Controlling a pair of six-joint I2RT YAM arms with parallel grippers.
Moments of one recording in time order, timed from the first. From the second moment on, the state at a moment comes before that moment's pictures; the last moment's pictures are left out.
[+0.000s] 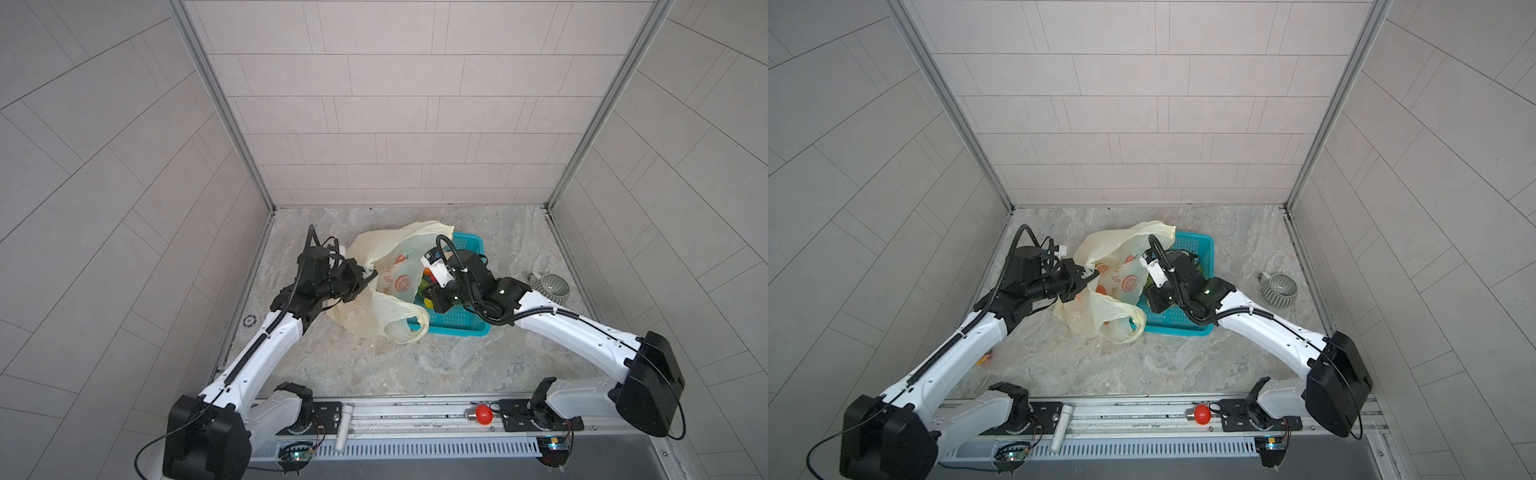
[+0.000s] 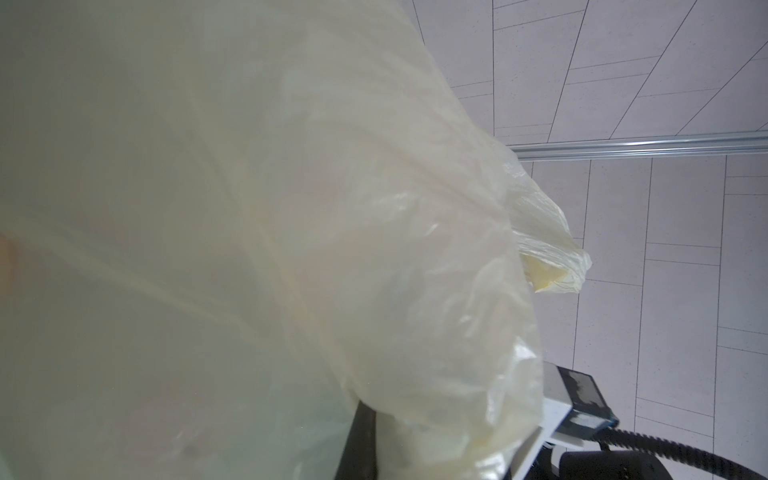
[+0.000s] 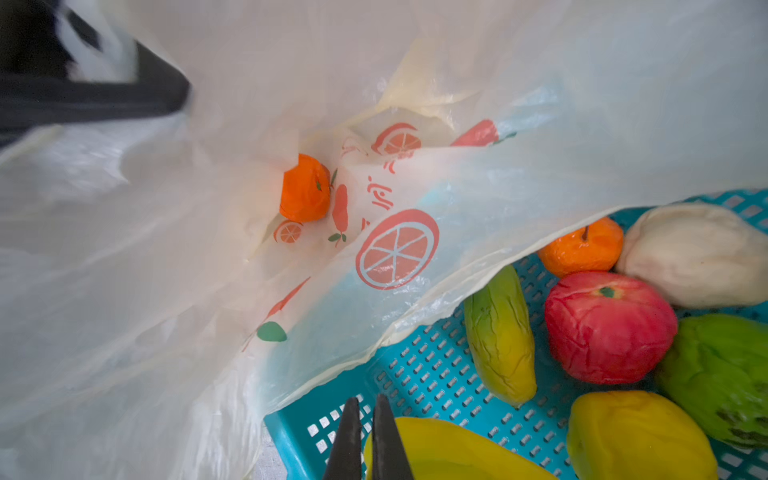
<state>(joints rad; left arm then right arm) -0.26 1.08 0.76 -0.20 0.60 -1.13 0.72 1.29 1.02 -0.41 -0.16 0.21</state>
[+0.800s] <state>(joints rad) -0.26 1.08 0.76 -0.20 0.60 -1.12 0.75 1.74 1.44 -0.19 -0.47 0.36</state>
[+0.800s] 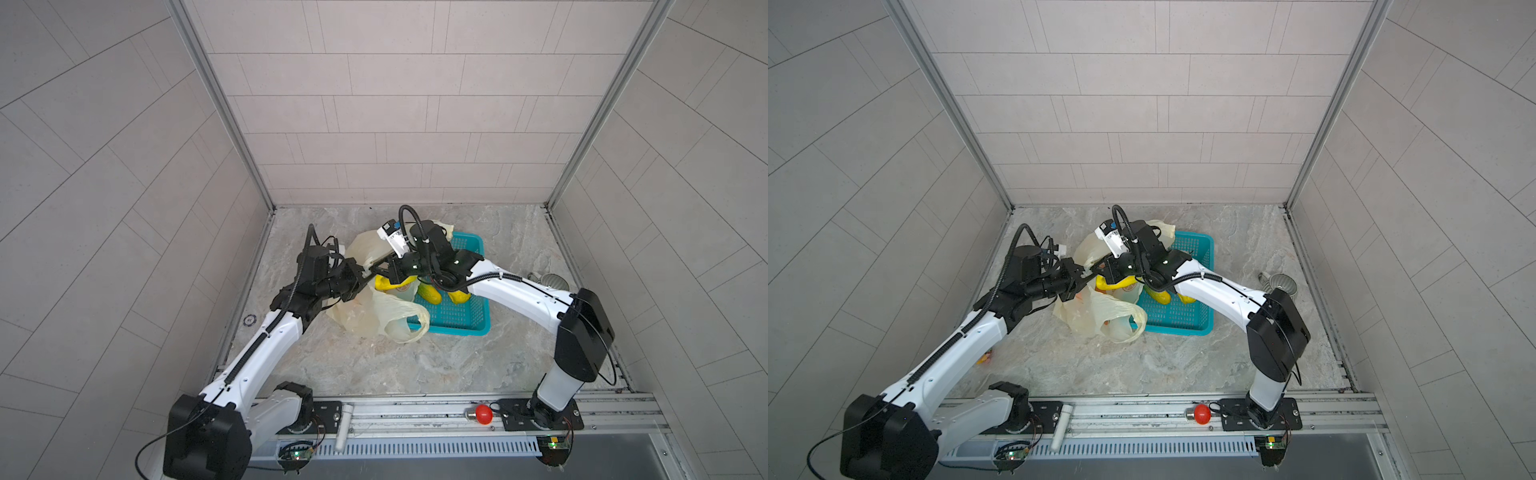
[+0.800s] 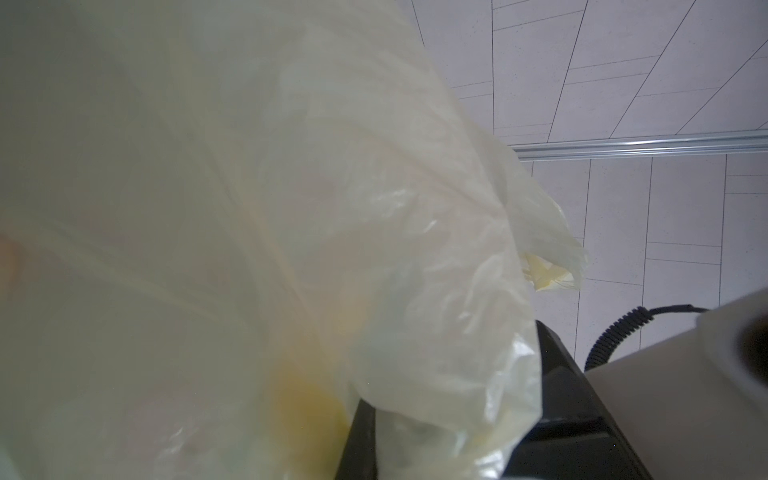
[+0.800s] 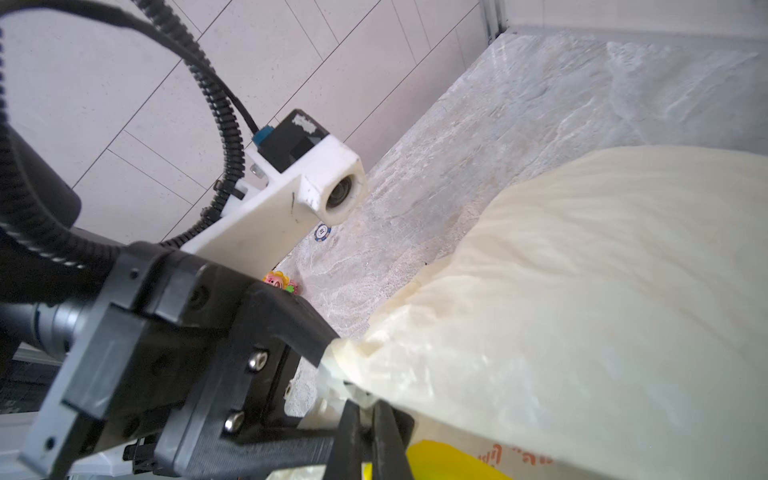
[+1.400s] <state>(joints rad) -0.25 1.08 0.76 -0.22 0.58 -1.13 0.73 1.78 1.39 -0.04 -0.47 0.45</state>
